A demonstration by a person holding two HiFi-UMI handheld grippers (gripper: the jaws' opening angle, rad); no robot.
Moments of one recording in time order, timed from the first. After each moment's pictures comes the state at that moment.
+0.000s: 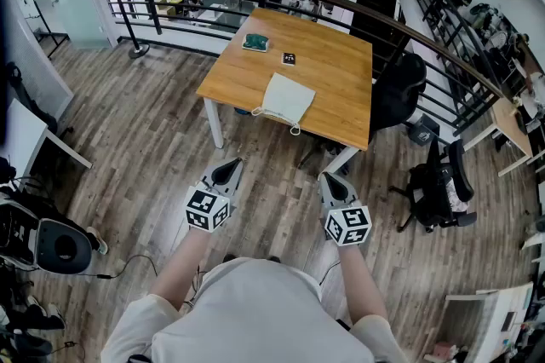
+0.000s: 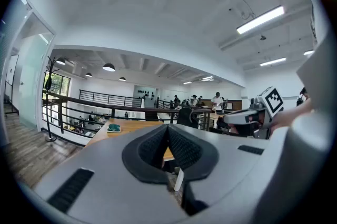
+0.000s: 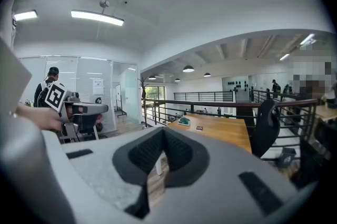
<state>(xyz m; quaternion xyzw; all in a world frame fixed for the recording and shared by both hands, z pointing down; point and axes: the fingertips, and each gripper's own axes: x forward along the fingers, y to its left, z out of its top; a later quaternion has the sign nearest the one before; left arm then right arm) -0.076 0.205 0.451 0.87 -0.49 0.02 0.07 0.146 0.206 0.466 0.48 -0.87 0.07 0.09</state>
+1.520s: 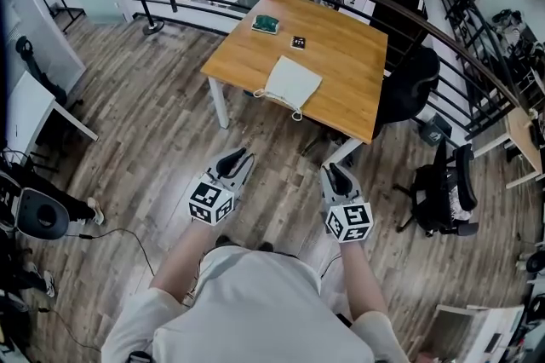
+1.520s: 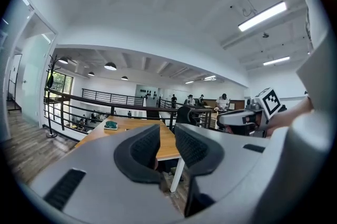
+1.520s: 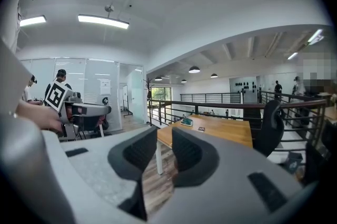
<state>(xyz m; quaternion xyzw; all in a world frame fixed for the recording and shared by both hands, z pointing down) -0.008 0.214 0.469 0.86 -0.50 0.02 0.08 0.195 0.200 0.482 0.44 -0.89 0.06 0.09</state>
